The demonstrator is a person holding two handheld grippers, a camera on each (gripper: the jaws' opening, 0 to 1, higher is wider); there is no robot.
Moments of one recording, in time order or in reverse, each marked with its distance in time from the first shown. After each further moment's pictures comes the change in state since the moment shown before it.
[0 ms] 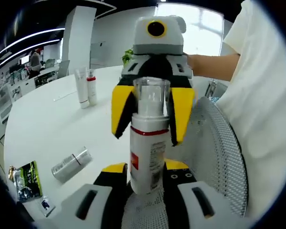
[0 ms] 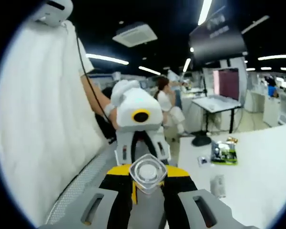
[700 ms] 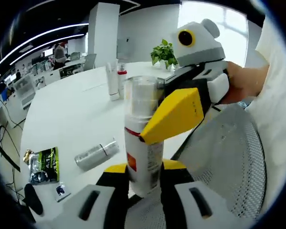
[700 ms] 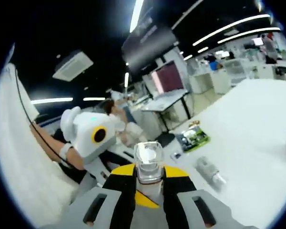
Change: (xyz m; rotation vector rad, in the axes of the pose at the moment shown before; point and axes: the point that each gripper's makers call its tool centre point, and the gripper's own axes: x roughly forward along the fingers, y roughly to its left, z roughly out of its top) left arm -0.011 0.058 -0.011 -0.093 0.050 0.328; right arm 0.002 -0.065 -0.013 0.535 -0.186 -0.518
